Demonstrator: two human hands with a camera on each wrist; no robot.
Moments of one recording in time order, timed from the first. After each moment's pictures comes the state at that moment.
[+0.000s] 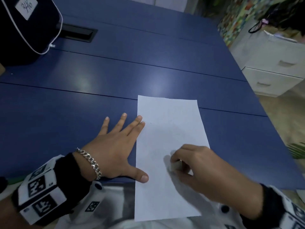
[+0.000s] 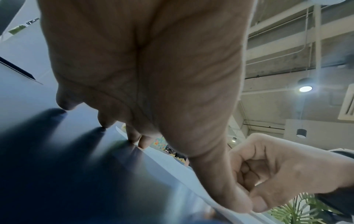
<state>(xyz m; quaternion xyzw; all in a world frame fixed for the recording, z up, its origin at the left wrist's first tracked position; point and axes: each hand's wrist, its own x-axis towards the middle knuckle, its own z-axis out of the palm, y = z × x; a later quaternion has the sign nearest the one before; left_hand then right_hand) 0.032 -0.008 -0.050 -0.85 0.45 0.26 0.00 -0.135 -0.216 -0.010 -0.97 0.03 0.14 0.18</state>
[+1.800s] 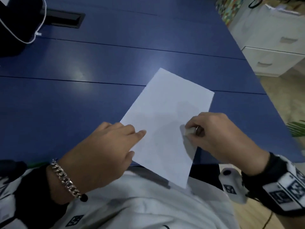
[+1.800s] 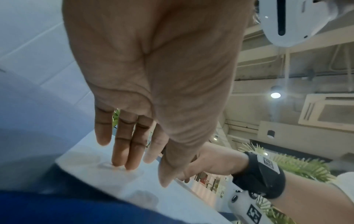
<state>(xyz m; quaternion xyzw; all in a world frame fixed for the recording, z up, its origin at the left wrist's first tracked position) -0.004 0.022 -0.043 -0.82 0.56 0.08 -0.07 -0.139 -0.255 -0.021 -0.97 0.15 0.03 0.18</state>
